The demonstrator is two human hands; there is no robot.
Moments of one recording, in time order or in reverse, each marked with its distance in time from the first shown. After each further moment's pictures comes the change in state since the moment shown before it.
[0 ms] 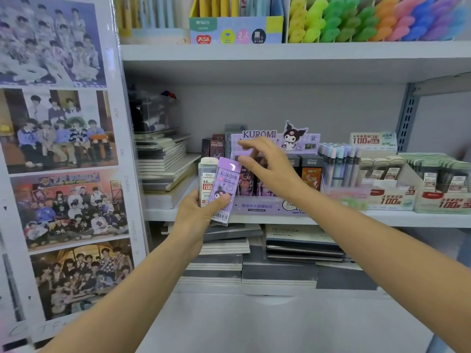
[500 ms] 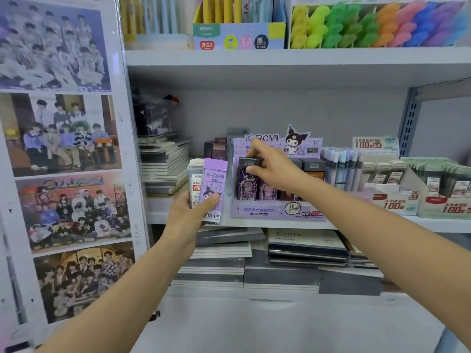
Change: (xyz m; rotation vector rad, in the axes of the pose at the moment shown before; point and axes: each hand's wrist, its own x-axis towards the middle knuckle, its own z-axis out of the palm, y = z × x) left_hand 0.003 0.005 -0.018 0.004 0.023 0.049; right_hand 0.020 0.007 -0.010 -0.130 -0.214 0.070
